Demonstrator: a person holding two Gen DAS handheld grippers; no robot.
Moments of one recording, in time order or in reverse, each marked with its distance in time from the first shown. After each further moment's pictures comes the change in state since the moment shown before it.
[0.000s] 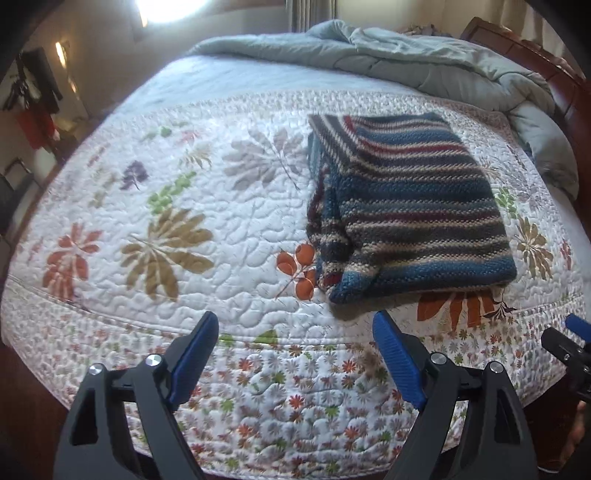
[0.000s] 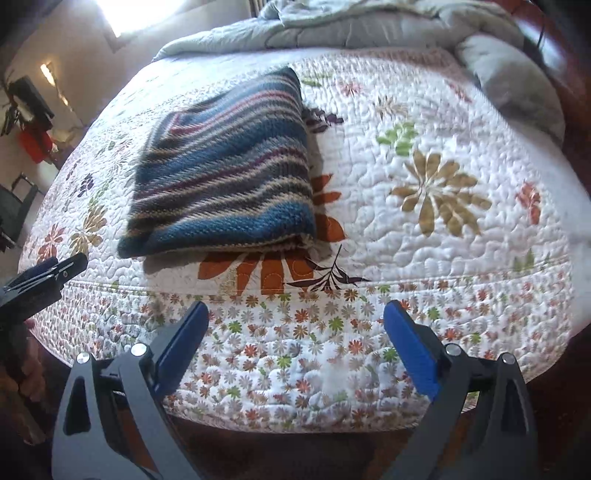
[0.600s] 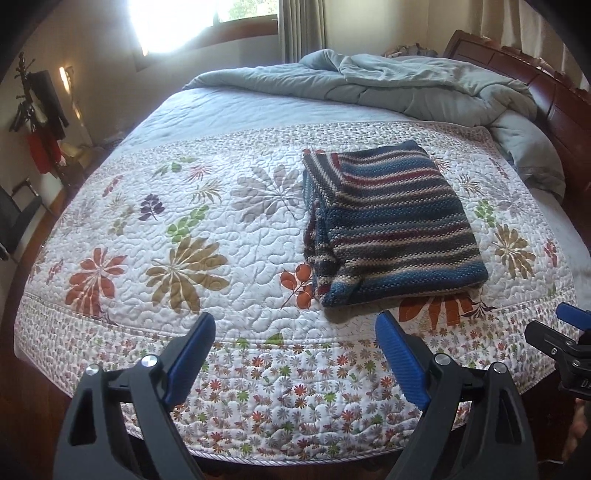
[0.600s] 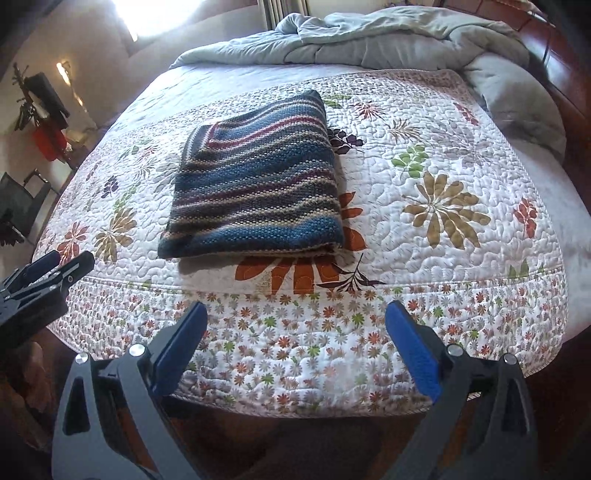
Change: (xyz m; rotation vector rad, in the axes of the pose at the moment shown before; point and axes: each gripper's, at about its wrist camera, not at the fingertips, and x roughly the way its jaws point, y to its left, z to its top) left arm -0.052 -0.004 -0.005 0.036 -0.094 0.009; right arm -0.036 0.024 0.000 -0.024 -0.032 0.031
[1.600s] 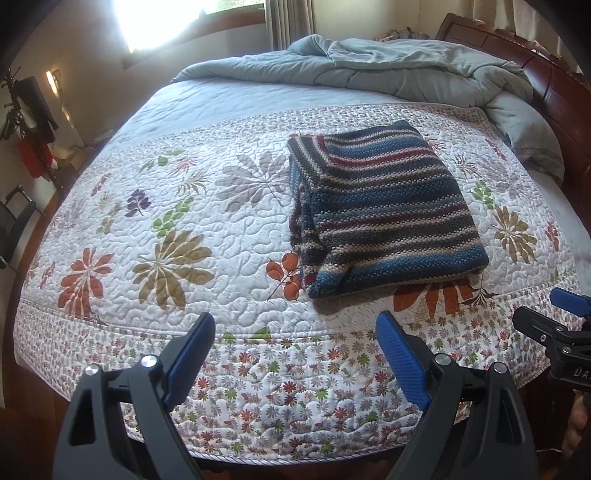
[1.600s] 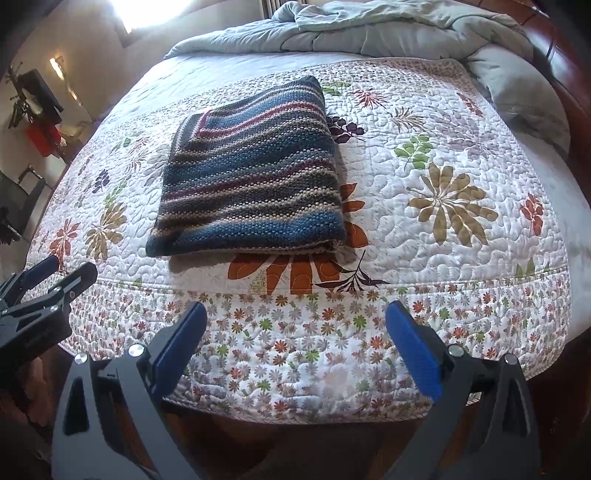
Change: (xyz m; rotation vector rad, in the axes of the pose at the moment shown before) left arm 0.017 -0.017 0.000 0.036 0.050 -0.004; right arm 0.023 -0.006 0.007 0.002 0.045 -0.003
